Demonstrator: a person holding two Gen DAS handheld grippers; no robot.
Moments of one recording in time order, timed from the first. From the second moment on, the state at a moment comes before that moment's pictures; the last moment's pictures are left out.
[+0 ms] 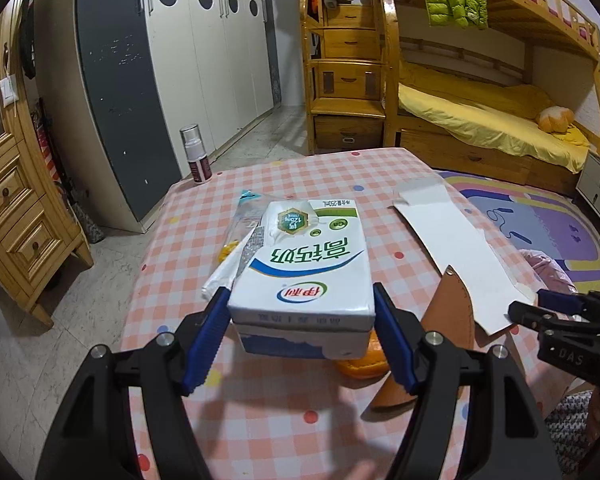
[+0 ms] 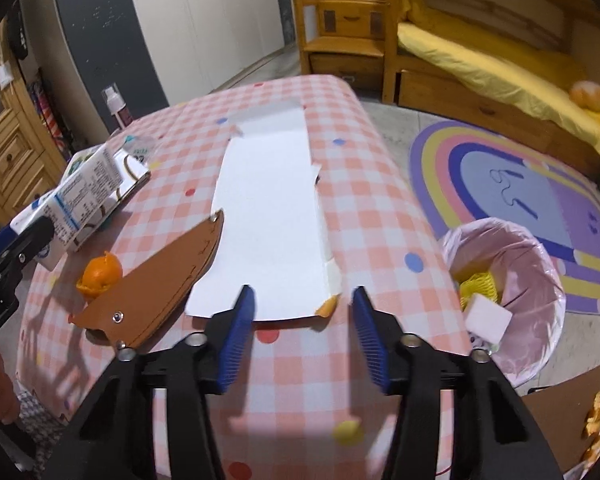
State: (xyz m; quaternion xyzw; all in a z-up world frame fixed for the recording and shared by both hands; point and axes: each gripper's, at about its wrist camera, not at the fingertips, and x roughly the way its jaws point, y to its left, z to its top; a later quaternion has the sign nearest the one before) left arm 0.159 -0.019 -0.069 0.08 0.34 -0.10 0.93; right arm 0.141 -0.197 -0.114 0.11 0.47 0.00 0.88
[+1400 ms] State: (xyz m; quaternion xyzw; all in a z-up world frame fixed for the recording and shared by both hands) left arm 0.155 -0.096 -0.065 0.11 0.32 -0.15 0.93; right arm 0.164 -0.230 -0.104 0.18 0.45 0.05 0.87
